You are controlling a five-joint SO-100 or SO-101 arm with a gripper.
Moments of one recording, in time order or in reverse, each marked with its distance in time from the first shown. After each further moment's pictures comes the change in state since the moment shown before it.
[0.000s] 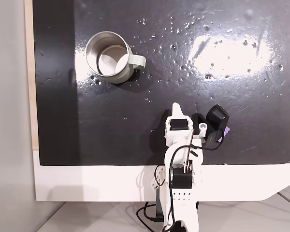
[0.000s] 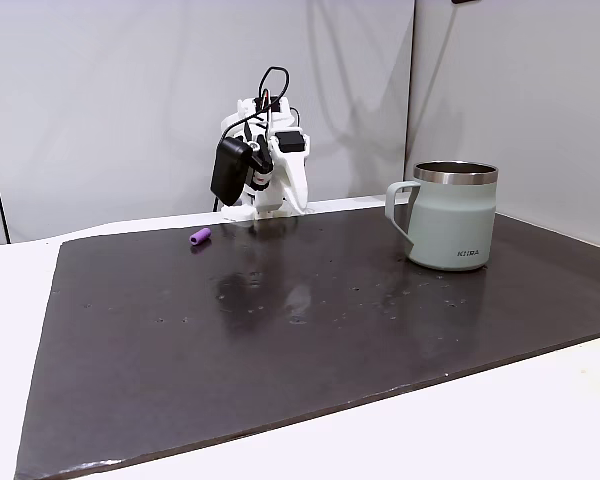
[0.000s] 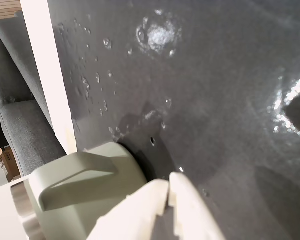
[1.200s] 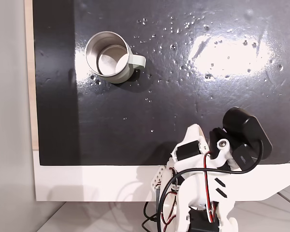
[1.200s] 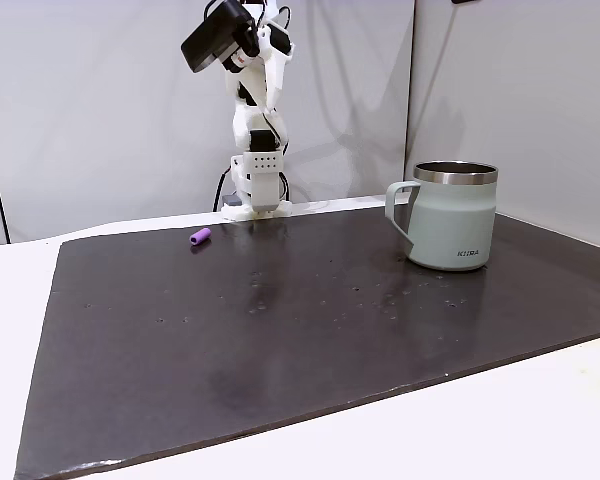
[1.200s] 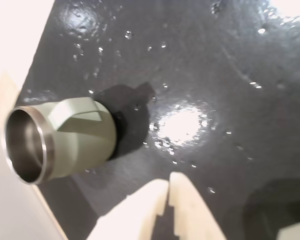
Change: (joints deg) arm 8.1 -36.8 -70.0 45.9 -39.6
